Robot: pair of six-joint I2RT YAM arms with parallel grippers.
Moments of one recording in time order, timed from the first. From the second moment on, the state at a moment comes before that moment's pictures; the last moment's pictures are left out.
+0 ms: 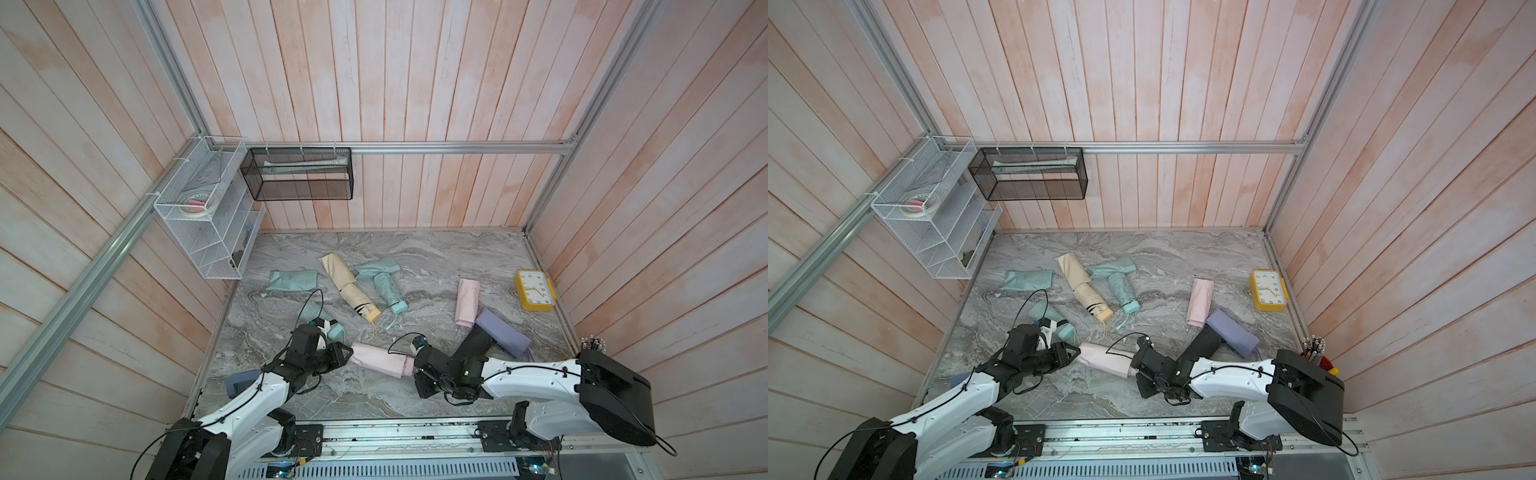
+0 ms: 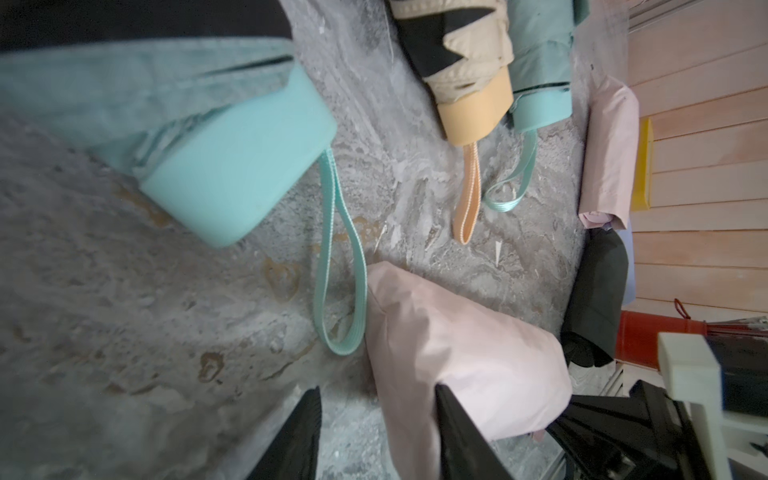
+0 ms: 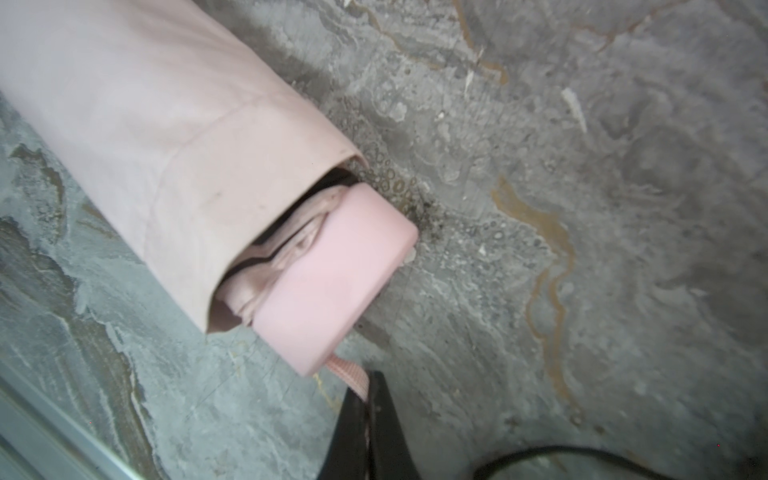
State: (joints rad) left arm -0.36 1.03 0.26 -0.05 0.39 -0.71; right arm 1.15 1.35 0.54 -0.26 0.09 0.70
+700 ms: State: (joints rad) left arm -0.36 1.16 0.29 0.10 0.42 -0.72; right arm 1.14 1.35 0.54 -0.26 0.08 0.70
